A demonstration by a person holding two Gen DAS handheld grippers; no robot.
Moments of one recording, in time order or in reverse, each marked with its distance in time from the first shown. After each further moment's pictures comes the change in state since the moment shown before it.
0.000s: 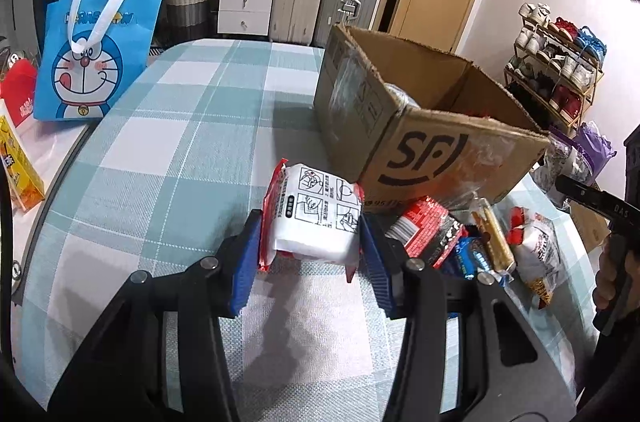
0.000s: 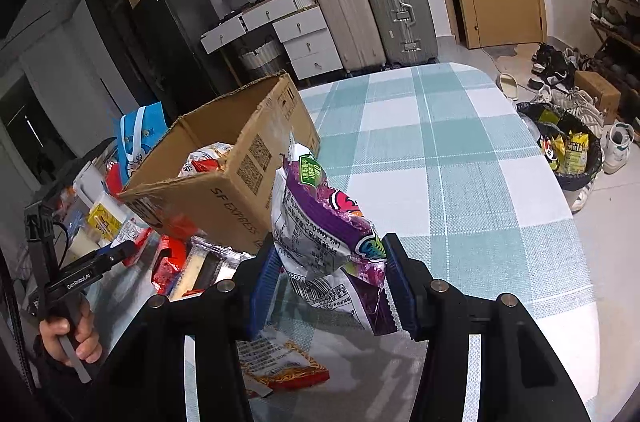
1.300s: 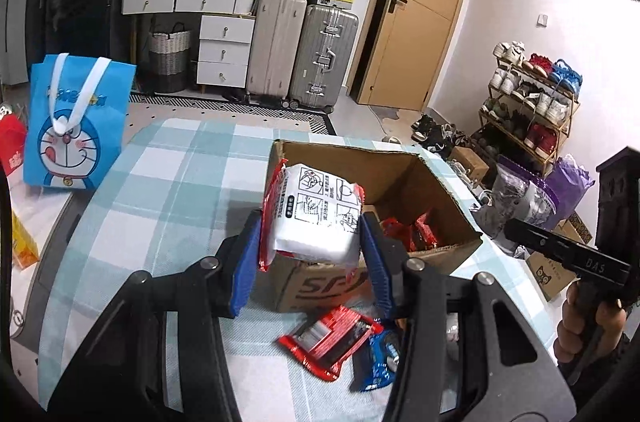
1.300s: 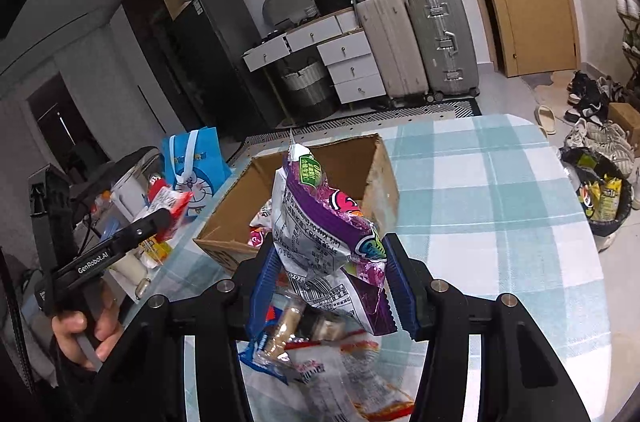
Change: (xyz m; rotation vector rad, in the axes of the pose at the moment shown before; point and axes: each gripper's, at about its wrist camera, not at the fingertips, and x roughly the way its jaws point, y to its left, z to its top) left arm -0.051 -0.058 0.083 0.018 -0.162 -0.070; right arm -0.029 0.069 0.043 -0.049 -0.072 0.136
